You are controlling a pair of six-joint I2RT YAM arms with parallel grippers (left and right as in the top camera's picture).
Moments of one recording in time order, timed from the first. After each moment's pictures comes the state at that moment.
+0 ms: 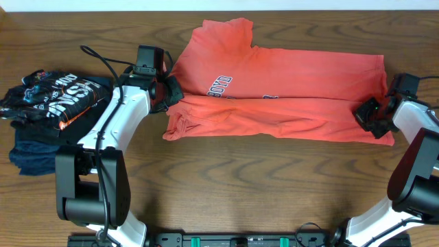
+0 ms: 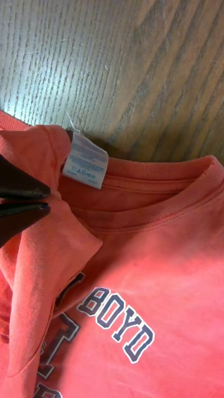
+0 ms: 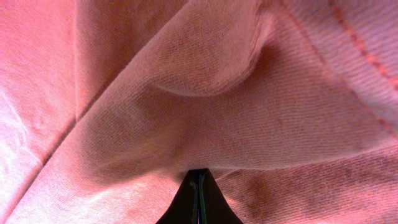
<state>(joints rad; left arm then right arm) -0.13 1.78 1.24 -0.61 0.14 -0.52 -0.38 1.87 1.09 -0.52 -0.14 0.59</state>
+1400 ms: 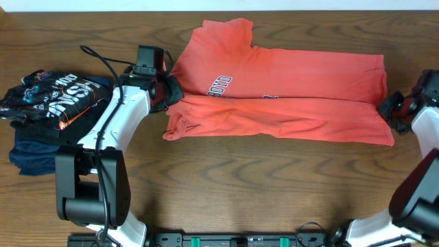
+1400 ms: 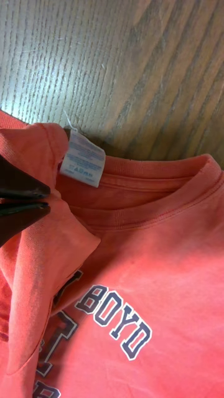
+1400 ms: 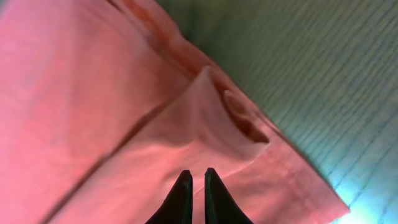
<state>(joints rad) -0.13 1.78 1.24 -0.60 0.14 -0.52 -0.47 1.76 1.11 -0.51 -0.06 0.48</state>
